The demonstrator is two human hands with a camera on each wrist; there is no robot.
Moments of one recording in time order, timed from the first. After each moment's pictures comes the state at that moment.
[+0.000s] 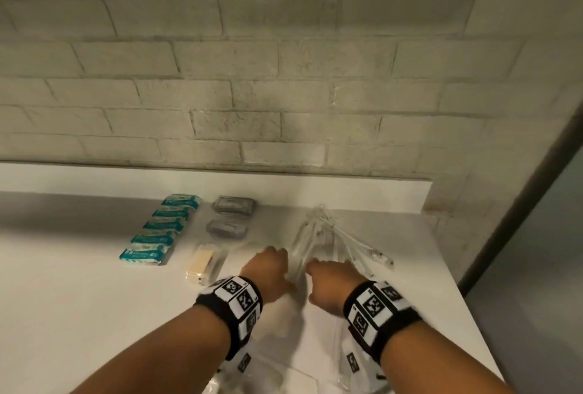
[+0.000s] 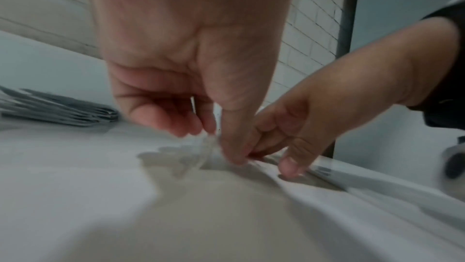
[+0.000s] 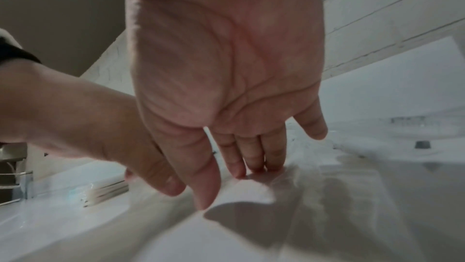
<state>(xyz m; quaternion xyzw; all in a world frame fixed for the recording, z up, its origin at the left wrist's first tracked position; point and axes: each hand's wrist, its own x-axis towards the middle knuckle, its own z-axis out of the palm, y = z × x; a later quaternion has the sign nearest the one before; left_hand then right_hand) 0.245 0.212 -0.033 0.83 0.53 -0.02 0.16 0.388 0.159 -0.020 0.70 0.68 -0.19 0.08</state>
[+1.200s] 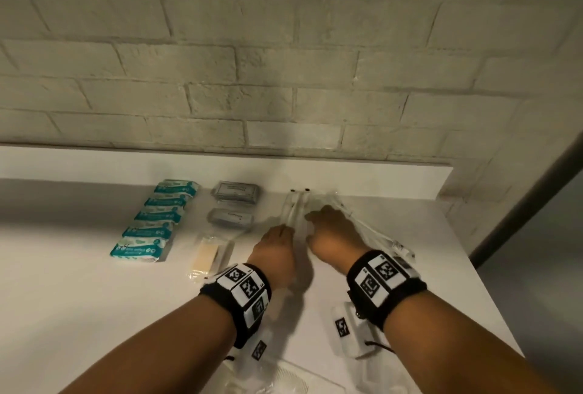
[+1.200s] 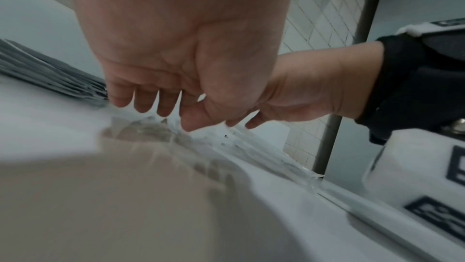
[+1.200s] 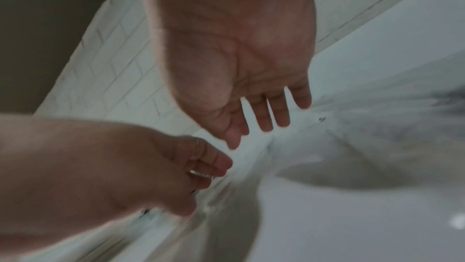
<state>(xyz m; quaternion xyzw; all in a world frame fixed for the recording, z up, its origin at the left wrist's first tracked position) 0.236 0.254 -0.066 0.87 0.47 0.04 0.14 0.377 0.237 -0.035 0.75 0.65 -0.11 -0.05</state>
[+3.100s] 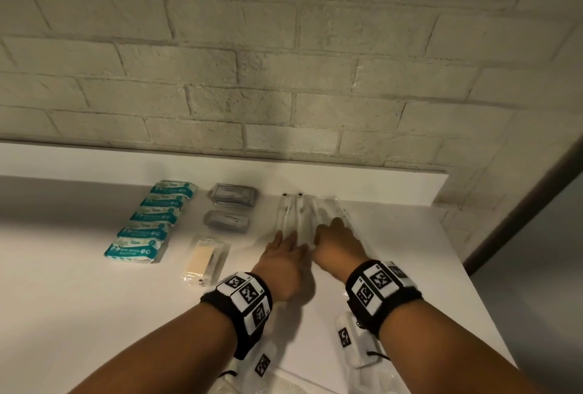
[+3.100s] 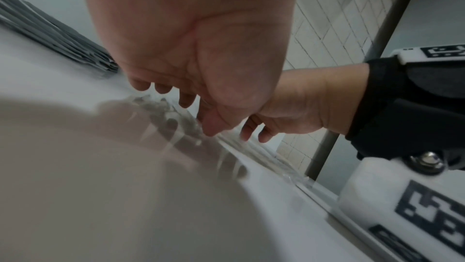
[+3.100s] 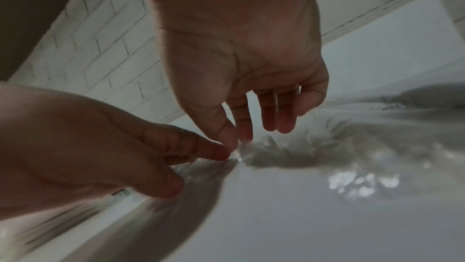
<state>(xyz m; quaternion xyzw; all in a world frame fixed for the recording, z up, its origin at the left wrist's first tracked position) 0.246 0.256 -0.089 0.91 0.40 -0.02 0.14 0.384 0.226 -0.036 0.80 0.58 -0.15 -0.03</state>
